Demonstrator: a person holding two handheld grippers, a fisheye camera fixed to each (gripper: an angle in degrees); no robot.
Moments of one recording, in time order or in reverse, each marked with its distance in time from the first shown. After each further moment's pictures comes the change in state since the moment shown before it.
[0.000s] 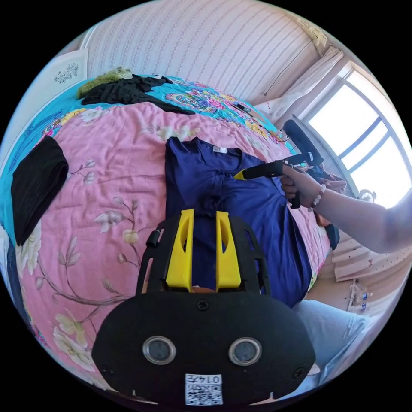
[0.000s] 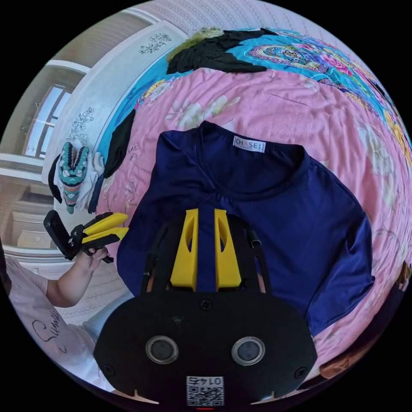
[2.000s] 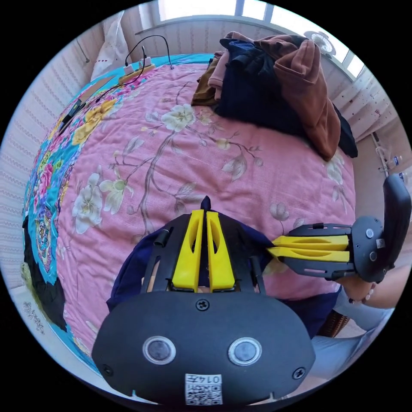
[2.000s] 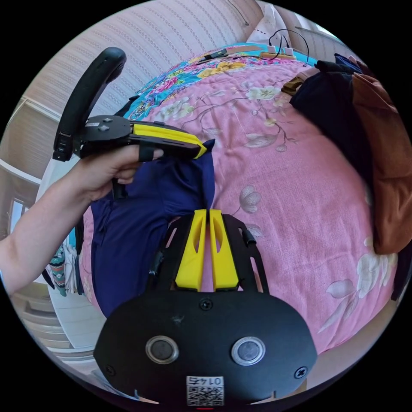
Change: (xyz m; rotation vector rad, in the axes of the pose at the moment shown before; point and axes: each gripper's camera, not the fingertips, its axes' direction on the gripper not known) left arm 0.571 -0.265 0.381 -0.402 -0.072 0.989; right arm 0.219 0.430 -0.140 0.422 0.160 0.615
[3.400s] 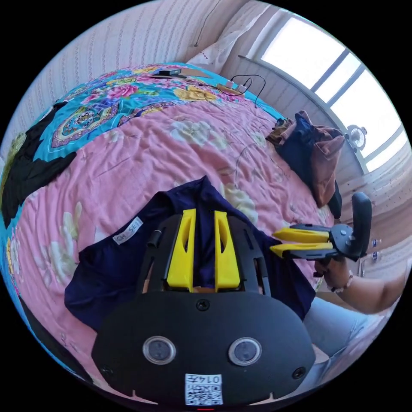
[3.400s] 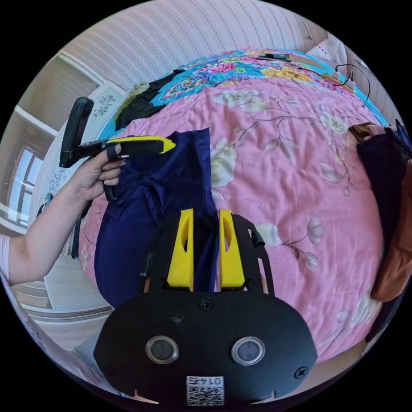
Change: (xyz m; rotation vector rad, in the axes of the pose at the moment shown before) left arm -0.218 0.229 -0.033 0.199 0.206 -0.550; right arm -0.143 -0.044 0.049 -0.150 -0.027 -0.258
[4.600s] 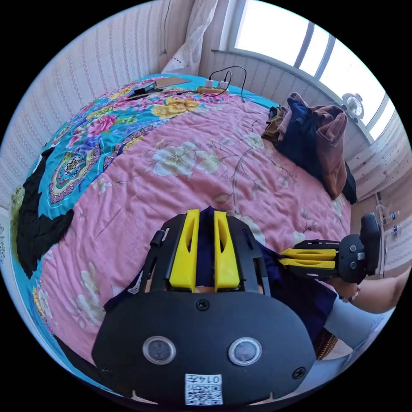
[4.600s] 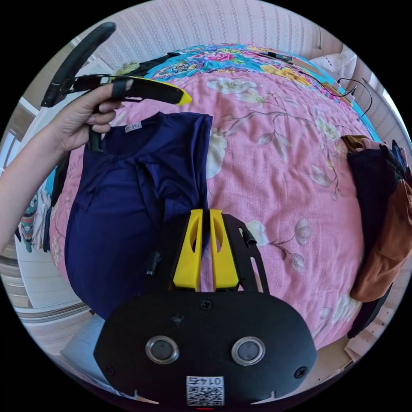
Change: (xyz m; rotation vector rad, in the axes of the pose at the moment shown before) left arm -0.044 0.041 -0.096 0.065 -0.158 0.187; right arm -0.060 -0.051 0.022 -0.032 0.218 -0.073
